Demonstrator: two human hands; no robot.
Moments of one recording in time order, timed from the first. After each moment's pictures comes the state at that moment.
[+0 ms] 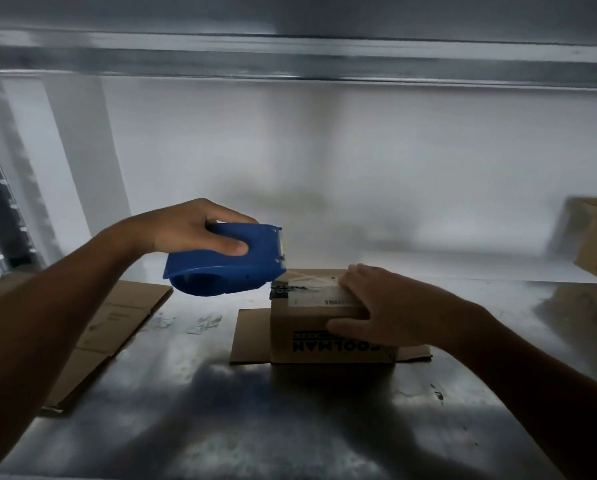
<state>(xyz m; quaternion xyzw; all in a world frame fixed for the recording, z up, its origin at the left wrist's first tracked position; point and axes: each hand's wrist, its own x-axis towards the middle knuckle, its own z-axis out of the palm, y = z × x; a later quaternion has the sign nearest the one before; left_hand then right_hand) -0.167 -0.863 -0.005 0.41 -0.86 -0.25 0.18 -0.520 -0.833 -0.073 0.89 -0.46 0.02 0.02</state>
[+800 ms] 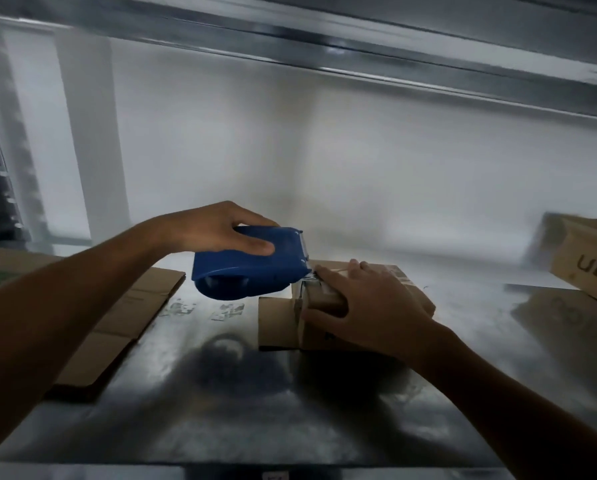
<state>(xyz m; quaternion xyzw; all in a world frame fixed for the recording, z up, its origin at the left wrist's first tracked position) -0.139 -0.868 -0.040 0.40 -0.85 -0.28 0.21 -0.431 -0.808 -0.101 0.82 -0.56 0.05 0.12</state>
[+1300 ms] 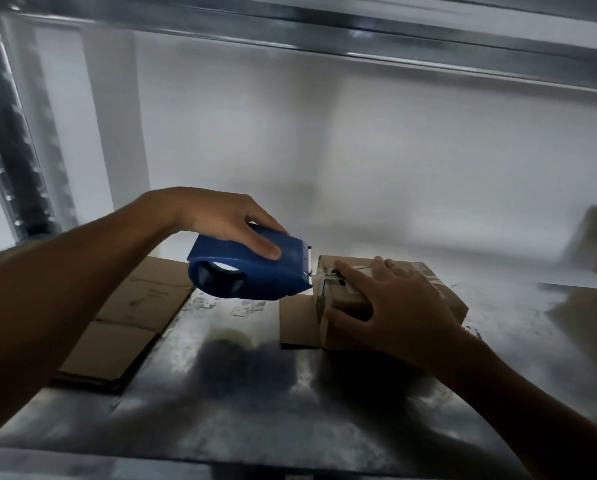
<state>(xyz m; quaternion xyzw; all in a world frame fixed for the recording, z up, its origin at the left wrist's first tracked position) -0.129 -0.866 -0.017 0.45 -0.86 -0.25 0.05 -0.431 -0.807 -0.109 0.81 -0.57 0.07 0.11</state>
